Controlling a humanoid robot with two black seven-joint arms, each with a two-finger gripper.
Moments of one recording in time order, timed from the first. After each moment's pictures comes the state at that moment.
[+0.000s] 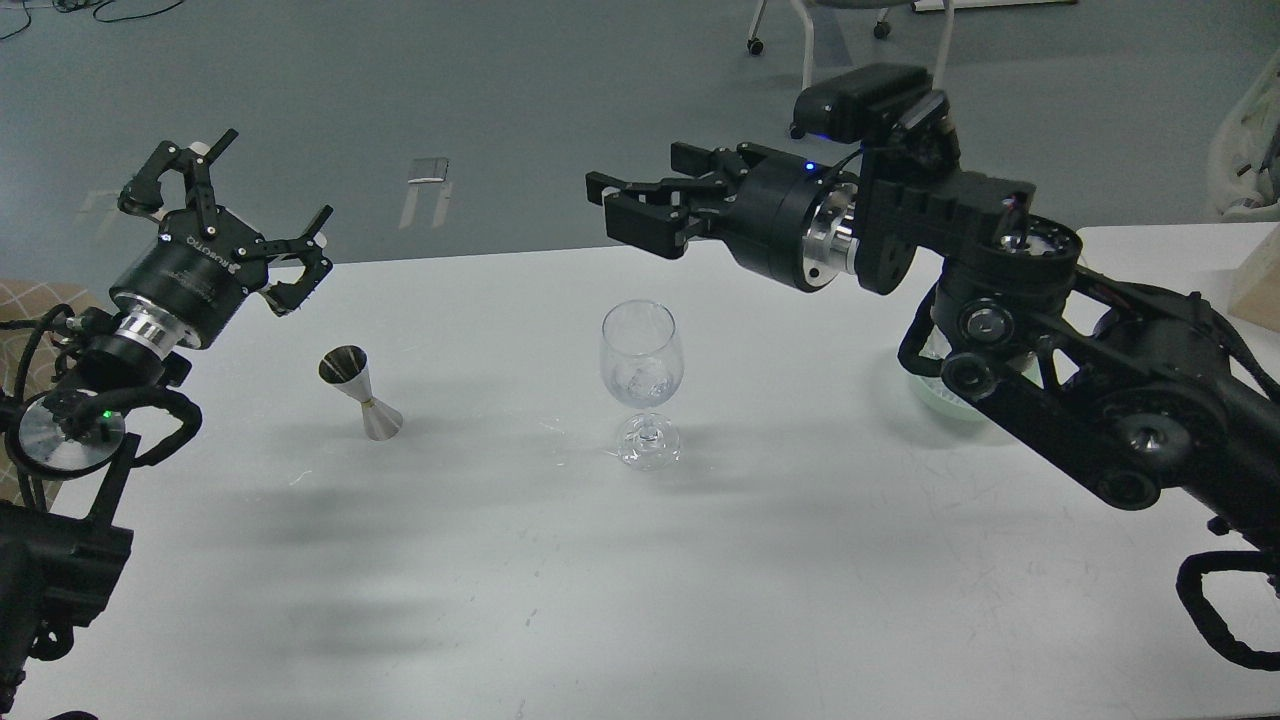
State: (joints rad) left arm -0.40 0.42 -1.46 -1.07 0.17 -0.41 0.19; right arm 0.83 -0.24 0.88 1.58 -1.85 0.40 -0.21
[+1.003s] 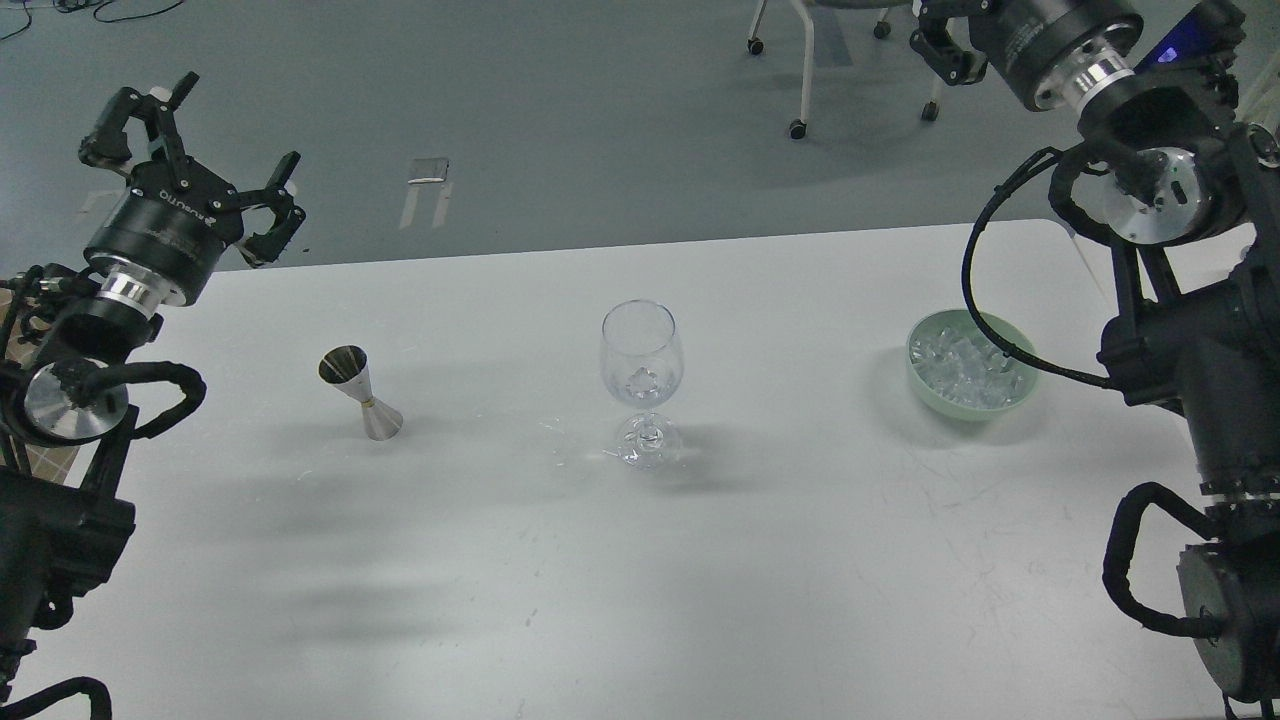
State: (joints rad) left arm -0.48 0.41 -1.45 -1.04 0.33 -0.39 -0.01; right arm 0.78 -0.08 1.61 1.09 -0.77 0.25 -0.21
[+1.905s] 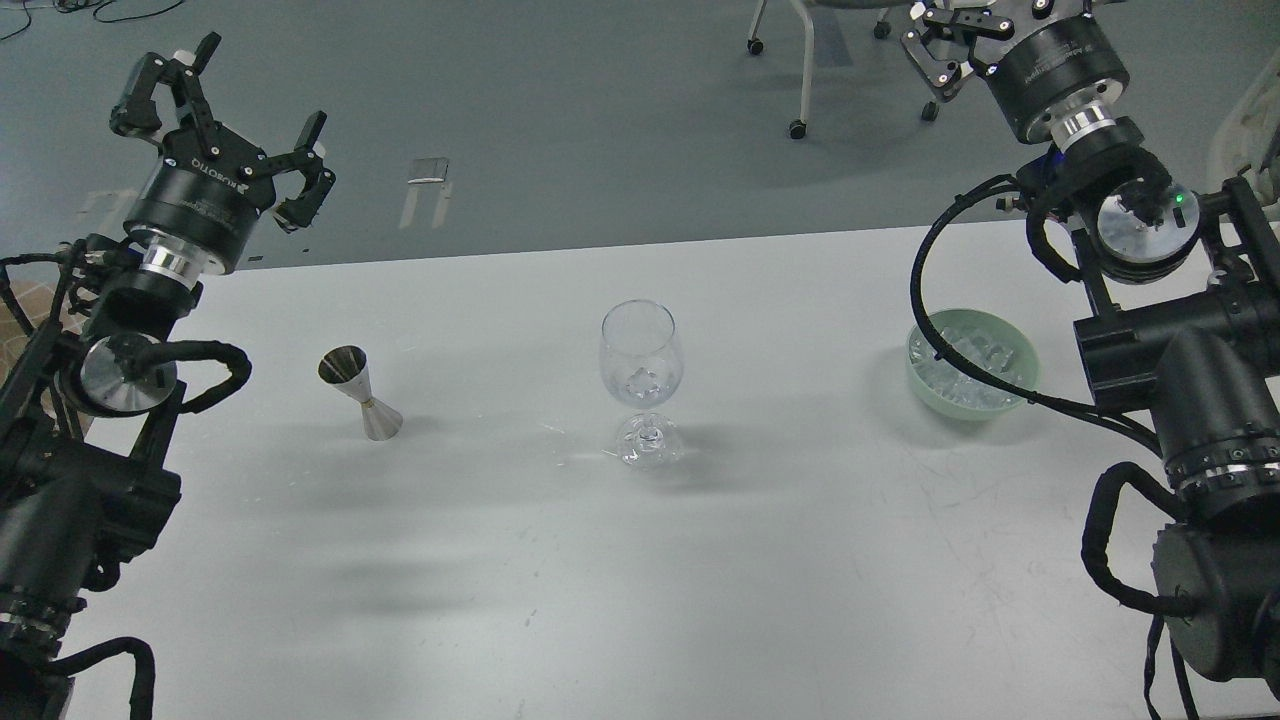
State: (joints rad) left arm -0.58 0.35 -1.39 -0.93 0.34 -0.44 -0.07; right arm 0.82 -0.04 1.64 0.80 -0.28 0.35 -0.17
